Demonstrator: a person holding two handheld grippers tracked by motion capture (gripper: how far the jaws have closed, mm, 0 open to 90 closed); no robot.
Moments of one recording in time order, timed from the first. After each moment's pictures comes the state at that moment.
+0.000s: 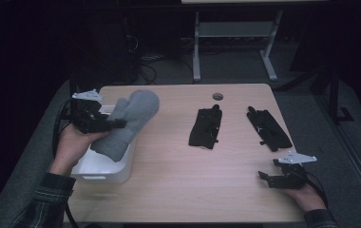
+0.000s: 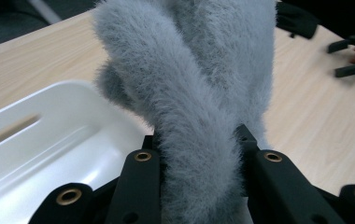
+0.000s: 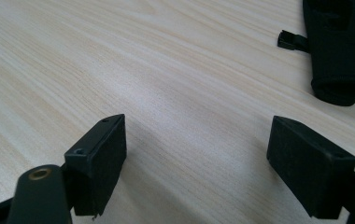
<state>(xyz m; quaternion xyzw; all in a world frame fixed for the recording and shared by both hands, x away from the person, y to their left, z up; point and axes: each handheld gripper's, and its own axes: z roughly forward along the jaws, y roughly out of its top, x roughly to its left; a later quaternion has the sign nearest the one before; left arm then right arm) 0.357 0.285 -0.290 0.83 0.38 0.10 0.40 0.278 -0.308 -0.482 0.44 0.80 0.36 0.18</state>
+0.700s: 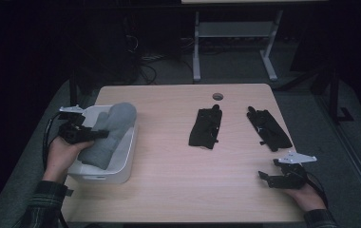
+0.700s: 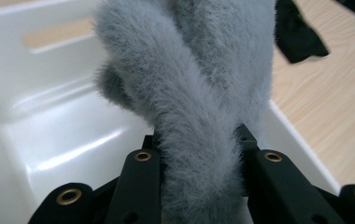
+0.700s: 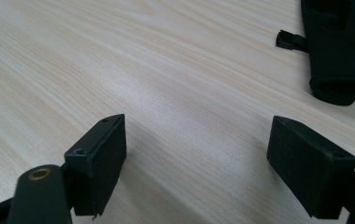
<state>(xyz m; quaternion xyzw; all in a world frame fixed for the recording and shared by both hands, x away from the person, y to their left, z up) 0.369 0.344 -0.358 0.80 0.46 0.08 0.37 0.278 -0.308 -0.482 0.44 0.80 0.36 0.18</state>
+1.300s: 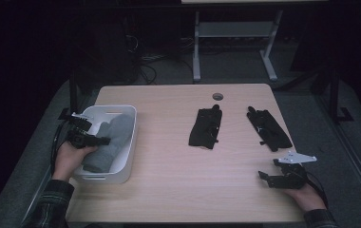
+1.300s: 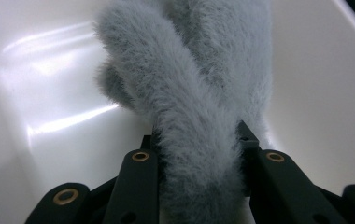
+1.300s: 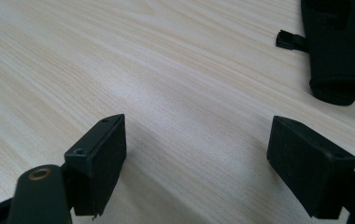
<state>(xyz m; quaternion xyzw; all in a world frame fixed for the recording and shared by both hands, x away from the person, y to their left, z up) 0.387 0.350 -0.403 0.80 0.51 0.06 0.31 0.278 -0.308 -0.482 0.44 0.80 0.36 0.18</state>
